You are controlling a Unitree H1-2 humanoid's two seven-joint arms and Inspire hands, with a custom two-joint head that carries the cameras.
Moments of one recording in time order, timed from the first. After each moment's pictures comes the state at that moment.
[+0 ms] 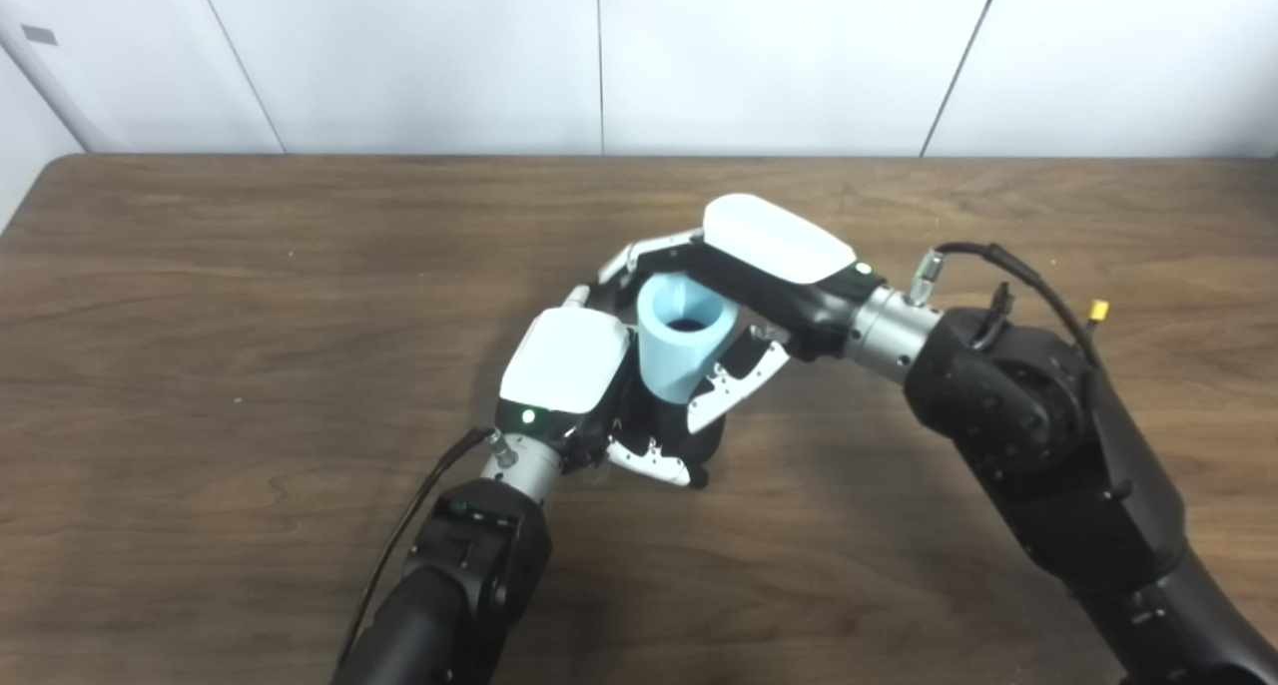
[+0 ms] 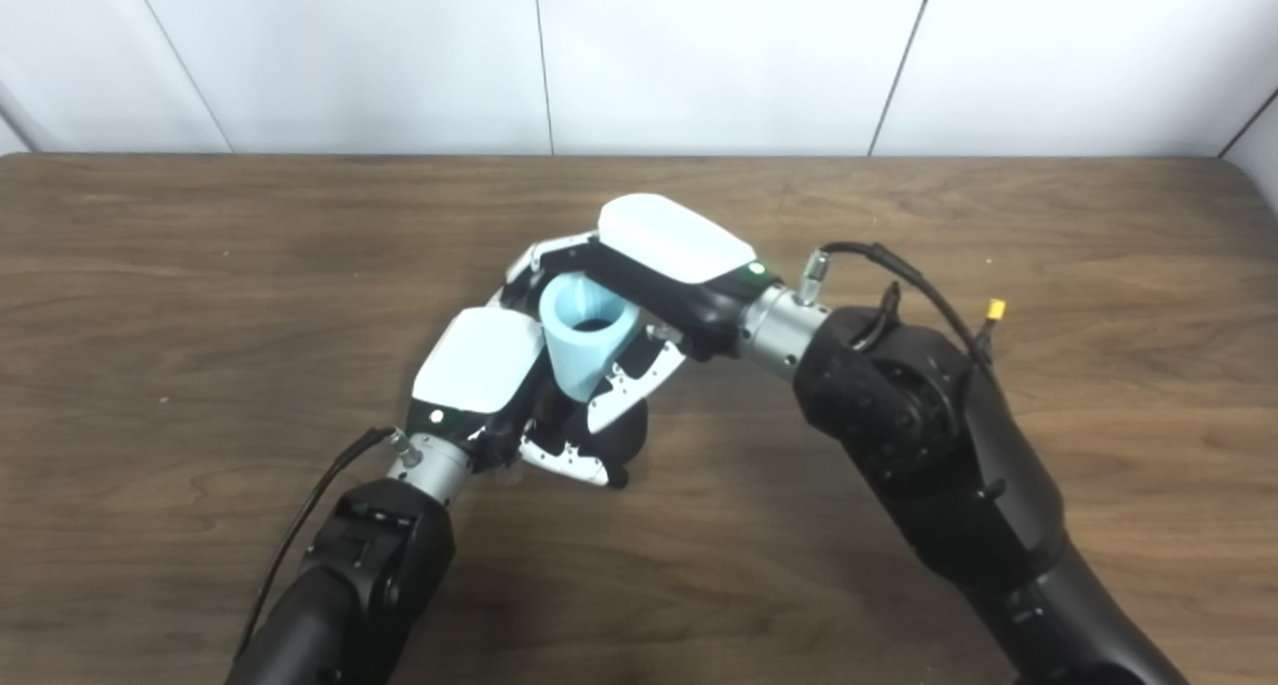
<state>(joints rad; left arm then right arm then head) -0.16 0.13 -0.46 -0.22 1.25 0.20 -0.25 -0.46 -0.35 0.39 -0.46 -0.56 0.18 0.61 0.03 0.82</state>
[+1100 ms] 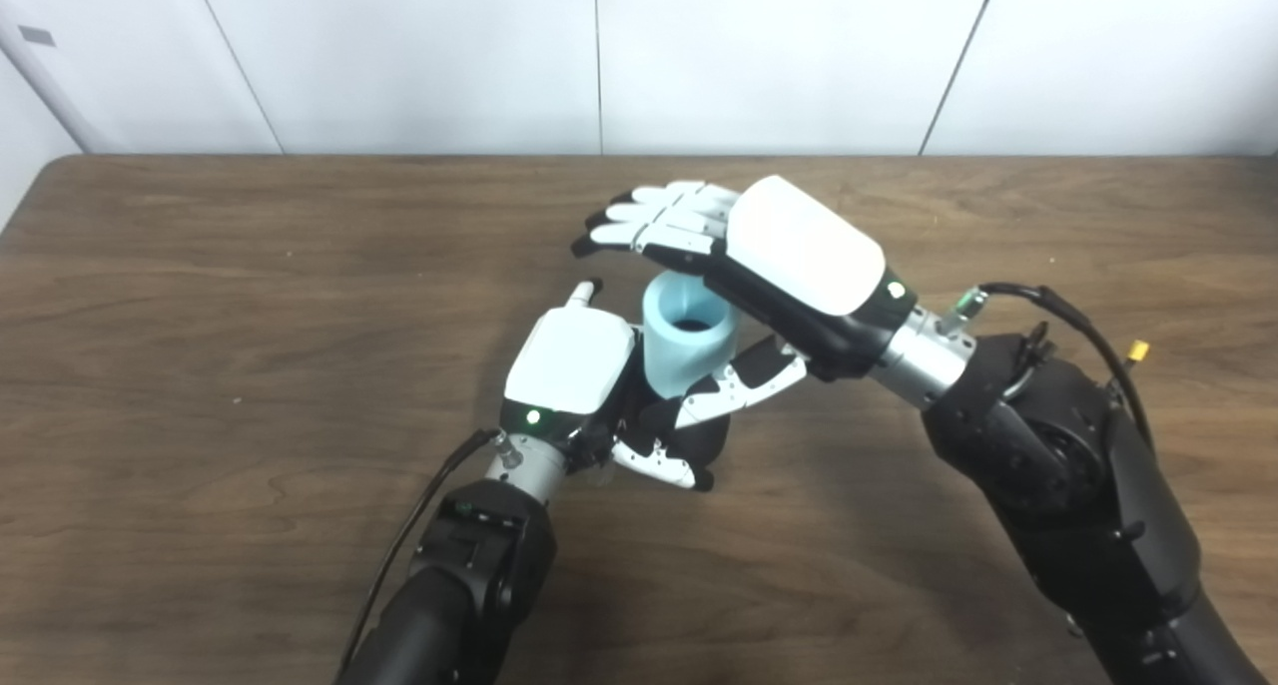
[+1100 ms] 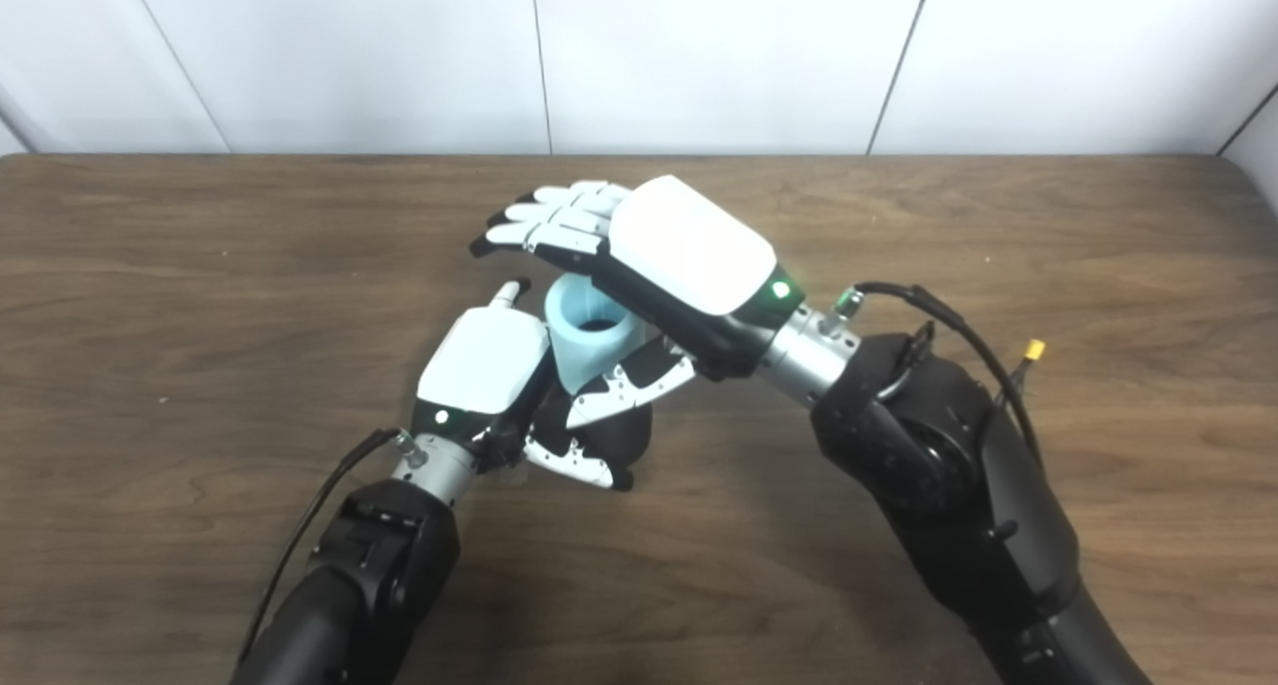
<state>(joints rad) -0.16 0.11 -0.46 -0.22 1.25 0.19 -0.25 -0.37 -0.34 0.30 -0.48 -0.65 -0.17 0.39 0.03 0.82</state>
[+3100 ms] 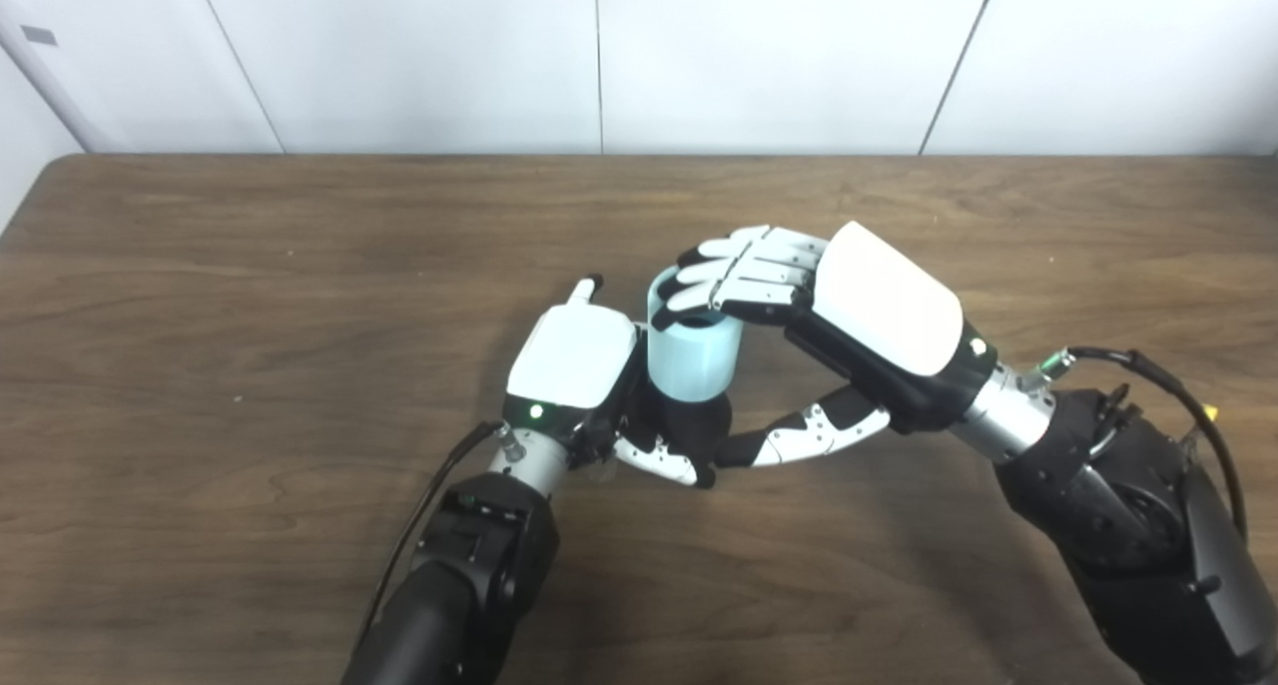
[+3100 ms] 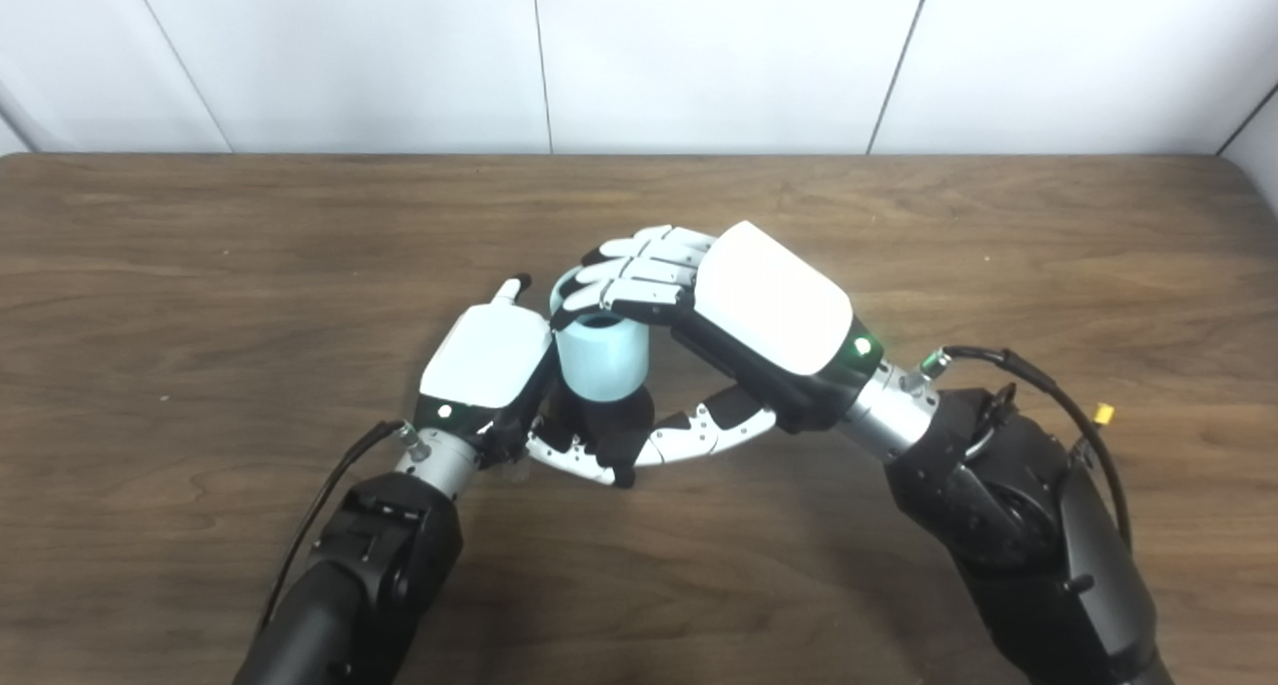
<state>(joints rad) -0.16 0.10 -0.45 -0.23 1.27 0.19 -0.30 -0.23 -0.40 0.22 -0.48 -0.60 -0.31 0.35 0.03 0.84</state>
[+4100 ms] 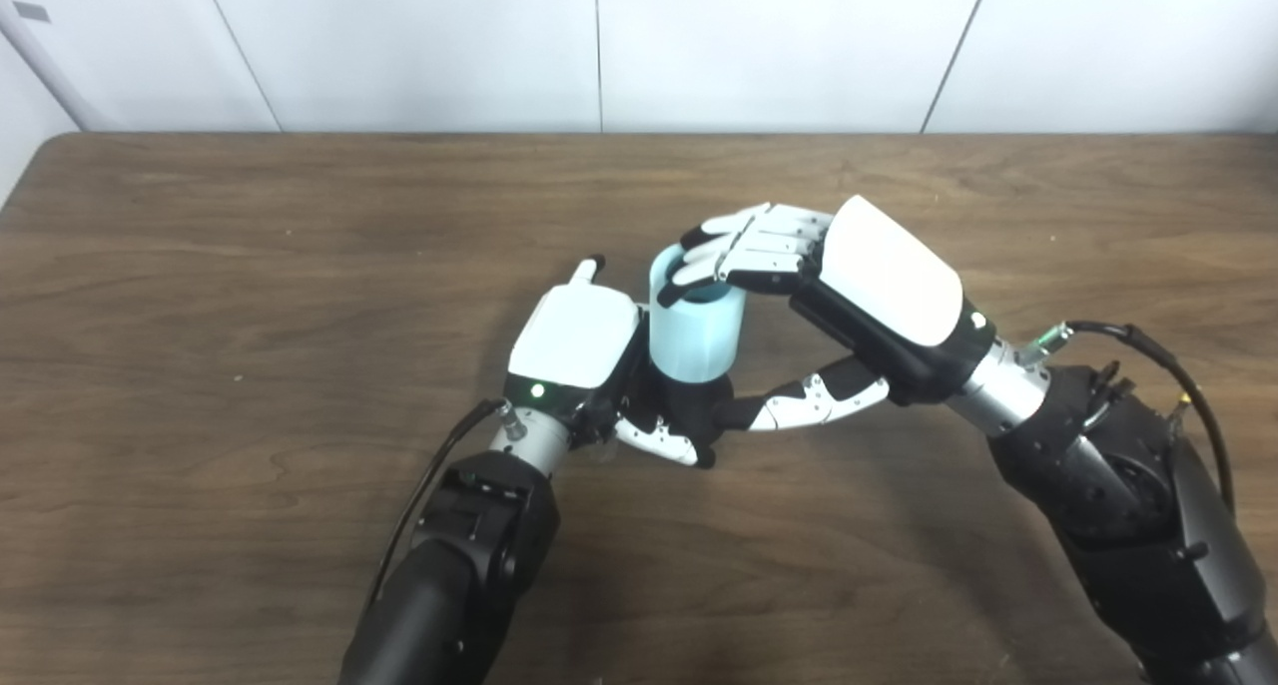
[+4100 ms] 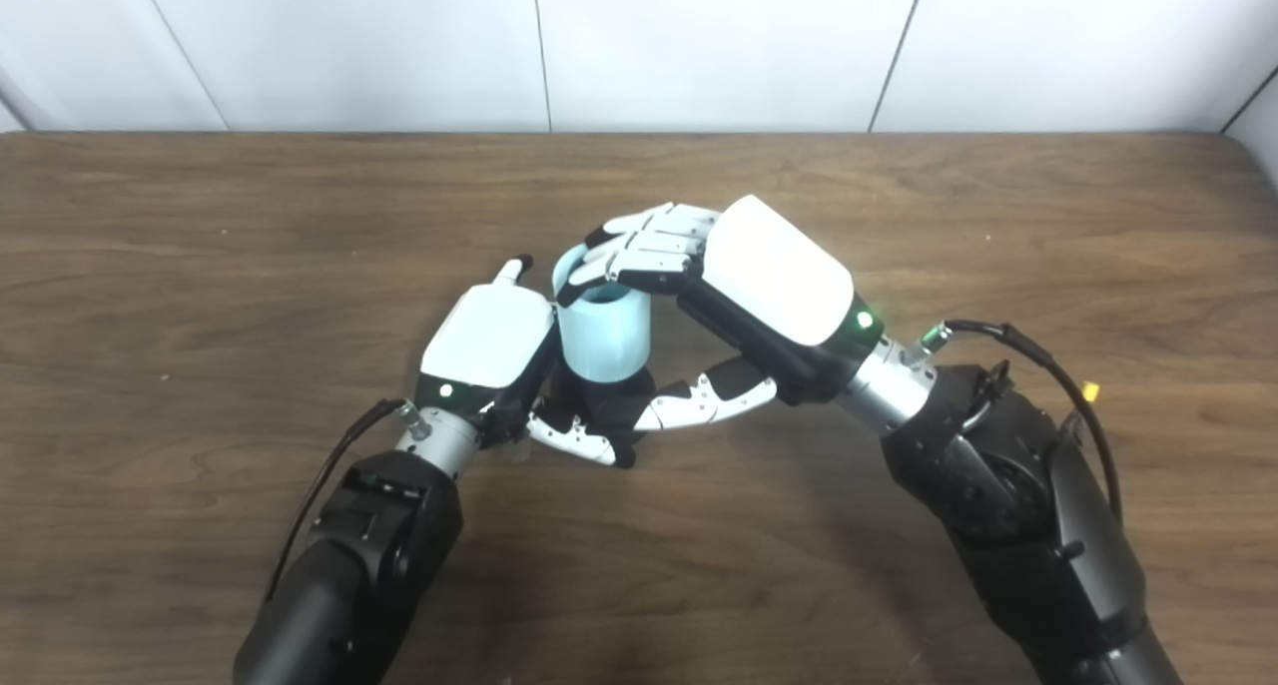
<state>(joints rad) -0.16 0.10 -0.45 -0.23 1.27 0.19 -0.33 -0.23 -0.40 0.25 -0.42 -0.58 -0.31 0.30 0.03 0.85</state>
